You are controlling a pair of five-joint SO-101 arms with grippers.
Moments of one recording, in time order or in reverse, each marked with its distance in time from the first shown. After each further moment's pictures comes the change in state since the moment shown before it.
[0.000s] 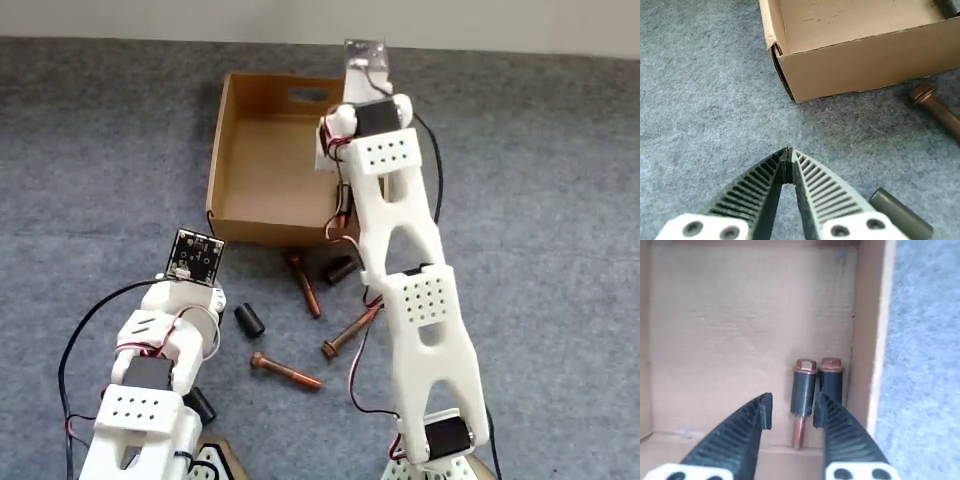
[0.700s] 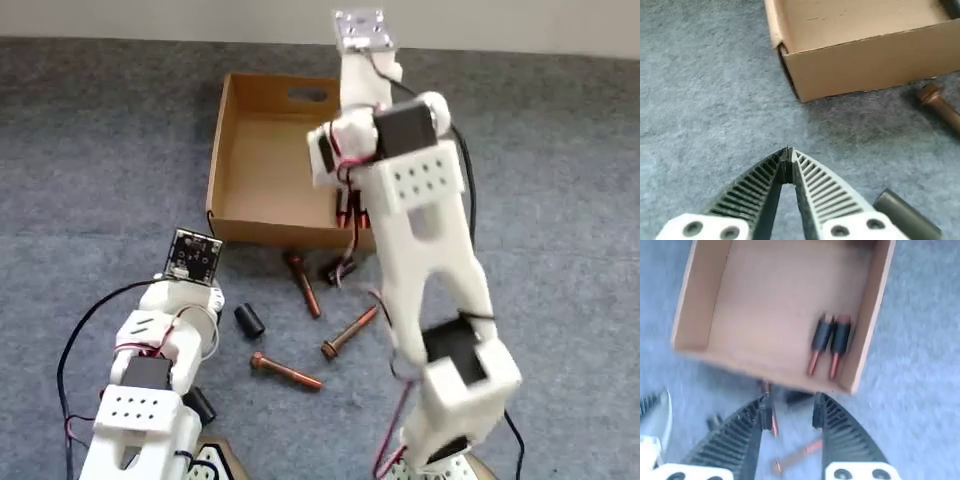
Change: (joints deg) left arm -2.1 0.0 0.0 0.0 0.0; right arm -6.0 -49.1 45.4 0.7 6.4
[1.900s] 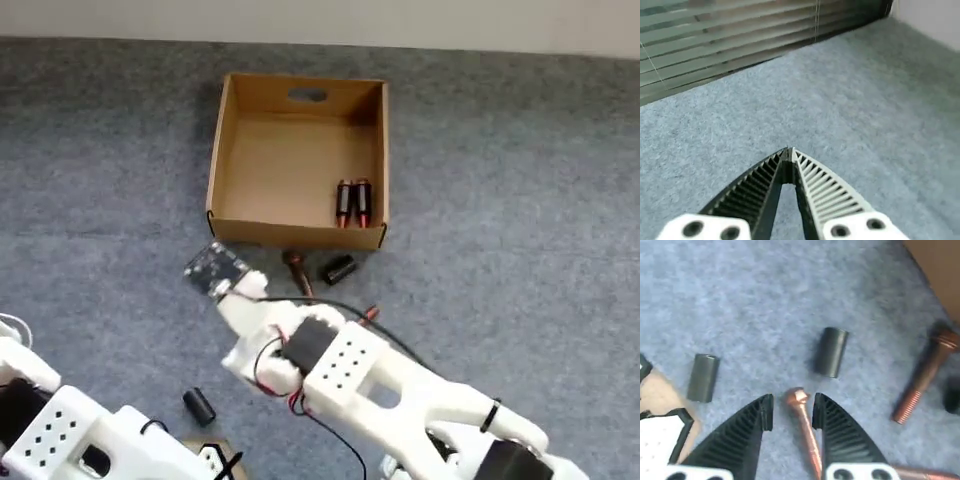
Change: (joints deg) left arm -60.5 0.0 -28.7 9.8 12.0; right arm -36.4 -33.8 82.9 -49.1 4.2
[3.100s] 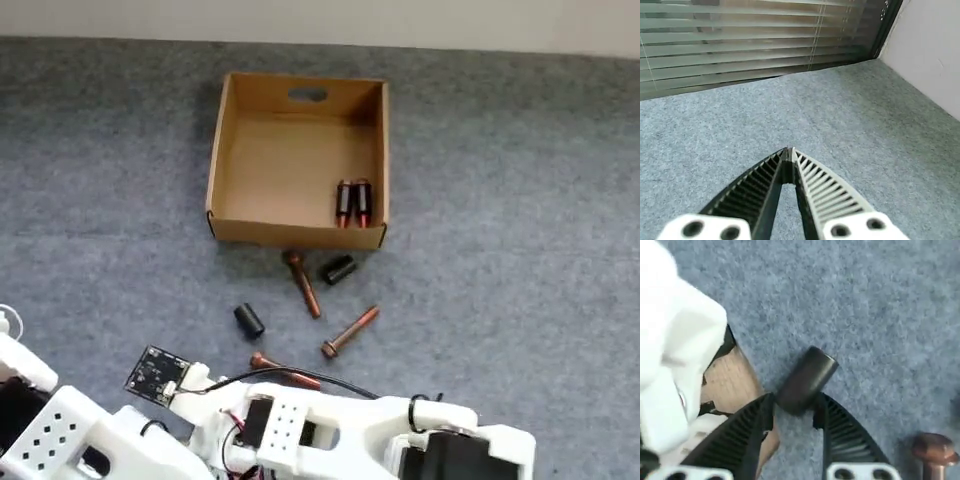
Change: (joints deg) left arm 0.9 0.0 -4.0 0.0 8.8; right arm -18.9 16.9 7.6 -25.4 -4.4
